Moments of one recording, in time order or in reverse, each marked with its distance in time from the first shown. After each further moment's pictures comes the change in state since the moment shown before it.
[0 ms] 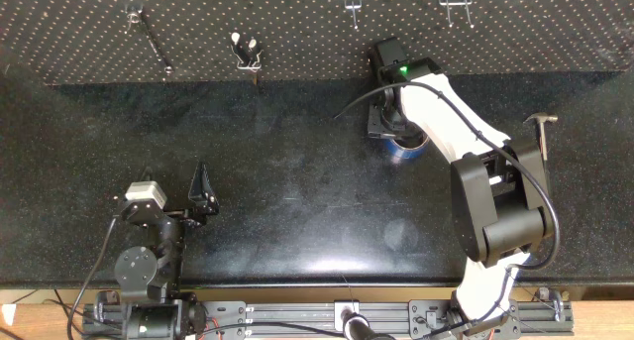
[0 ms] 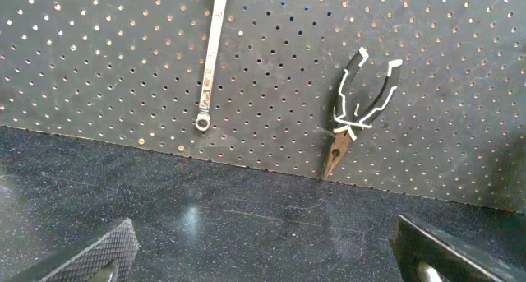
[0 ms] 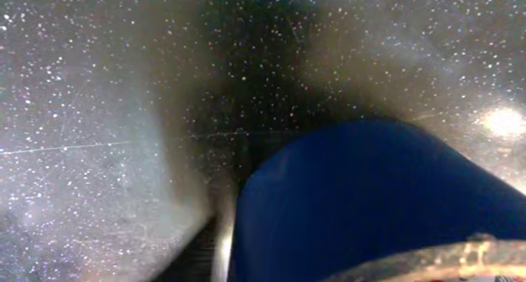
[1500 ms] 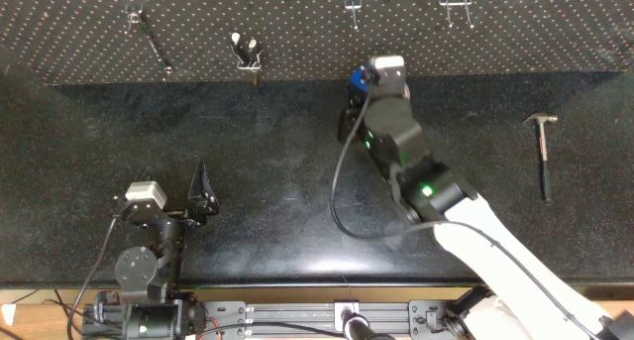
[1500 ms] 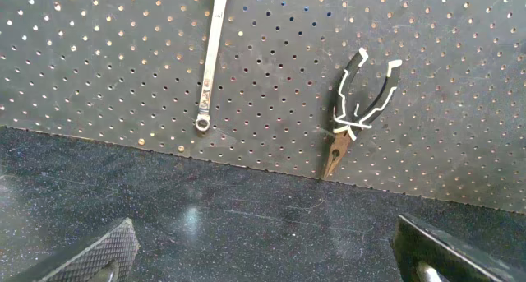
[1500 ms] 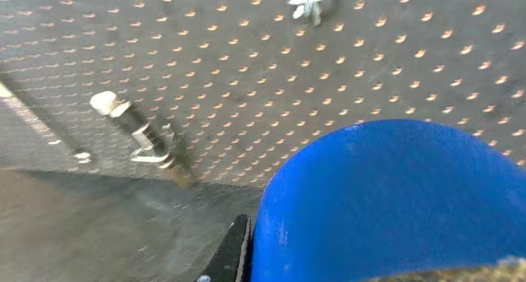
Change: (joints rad) left arm 0.000 0.000 0.000 0.000 0.000 0.000; right arm 0.282 -0.706 -0.492 0.857 0.227 -0.024
